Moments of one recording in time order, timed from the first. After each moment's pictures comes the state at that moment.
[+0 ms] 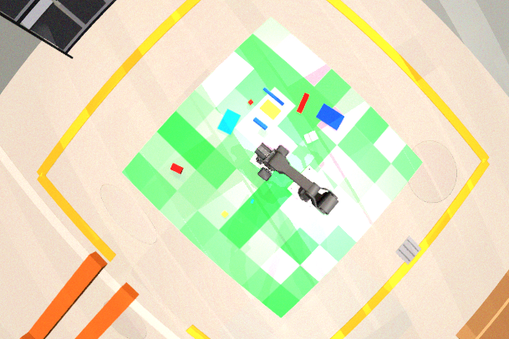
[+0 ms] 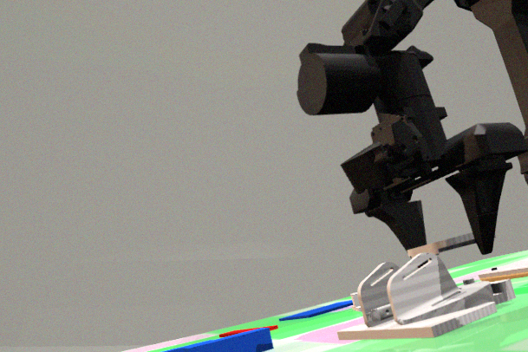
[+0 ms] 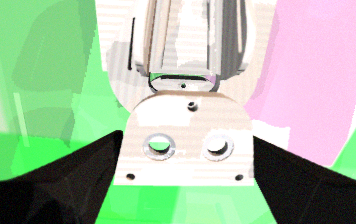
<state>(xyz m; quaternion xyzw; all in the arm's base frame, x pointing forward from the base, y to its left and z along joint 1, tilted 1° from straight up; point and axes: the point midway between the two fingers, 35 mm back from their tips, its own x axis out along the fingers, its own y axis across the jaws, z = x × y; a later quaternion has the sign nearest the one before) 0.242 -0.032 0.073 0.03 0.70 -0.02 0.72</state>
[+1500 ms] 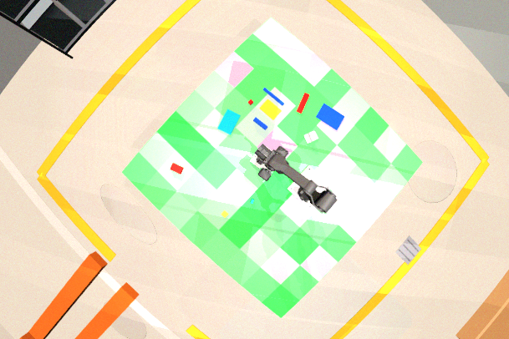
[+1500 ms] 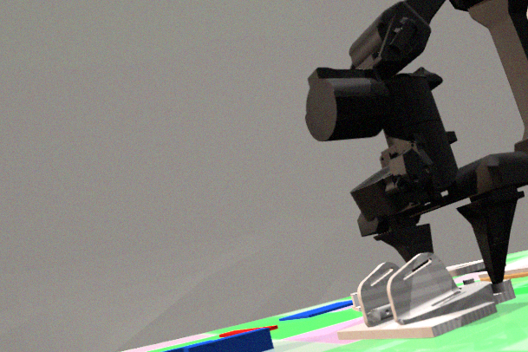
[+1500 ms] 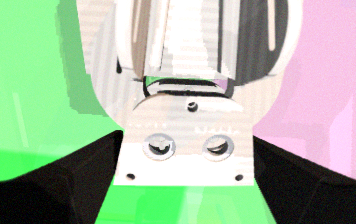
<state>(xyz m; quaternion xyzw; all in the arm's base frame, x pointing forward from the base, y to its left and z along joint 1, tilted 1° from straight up) 0.240 -0.031 0.046 0.03 0.70 -0.02 0.72</state>
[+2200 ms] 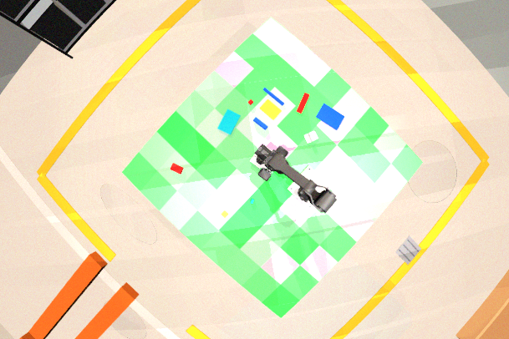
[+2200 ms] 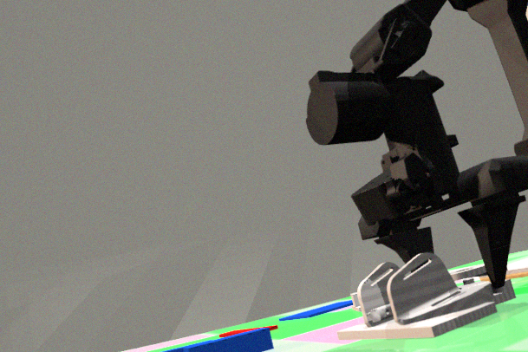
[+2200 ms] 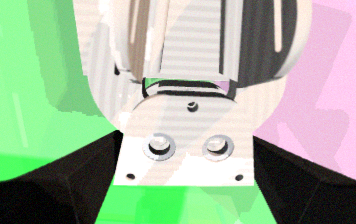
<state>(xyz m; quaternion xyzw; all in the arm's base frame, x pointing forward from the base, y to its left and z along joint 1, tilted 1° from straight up) 0.241 -0.031 0.043 0.03 0.70 -0.02 0.72</state>
